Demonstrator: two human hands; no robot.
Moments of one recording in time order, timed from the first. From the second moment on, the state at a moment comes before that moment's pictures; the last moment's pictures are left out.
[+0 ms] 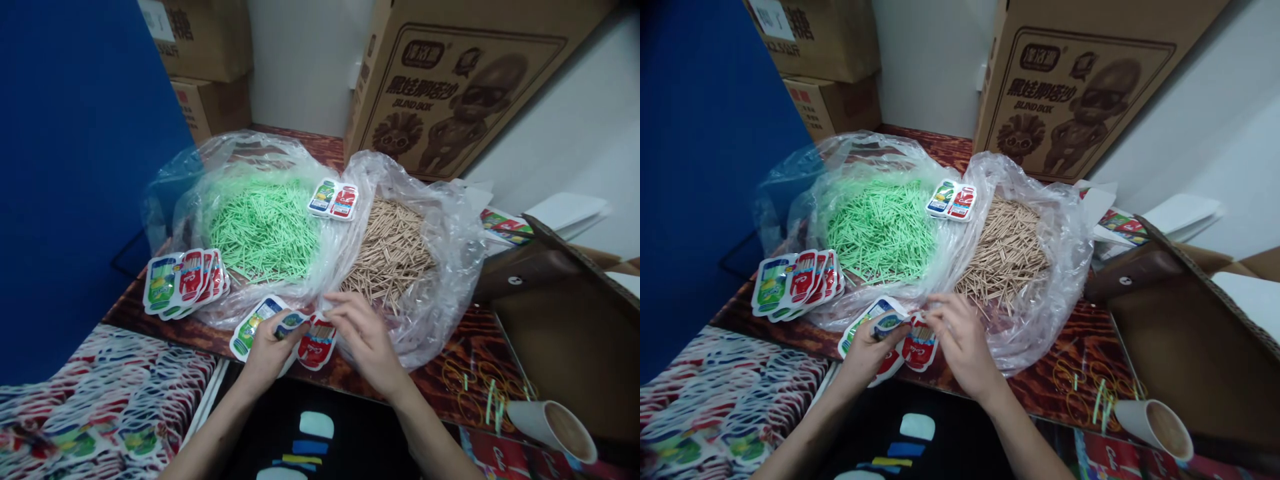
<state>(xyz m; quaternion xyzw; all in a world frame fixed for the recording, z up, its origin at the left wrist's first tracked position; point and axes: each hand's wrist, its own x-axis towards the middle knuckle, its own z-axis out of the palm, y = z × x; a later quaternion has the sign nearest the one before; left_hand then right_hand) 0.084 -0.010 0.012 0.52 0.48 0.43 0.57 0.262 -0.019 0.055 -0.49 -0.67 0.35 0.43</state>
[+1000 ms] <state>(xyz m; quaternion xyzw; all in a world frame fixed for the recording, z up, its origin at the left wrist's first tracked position) 0.072 -0.014 0.016 0.50 0.43 0.39 0.65 0.253 -0.022 0.056 -0.49 -0.75 0.24 0.39</state>
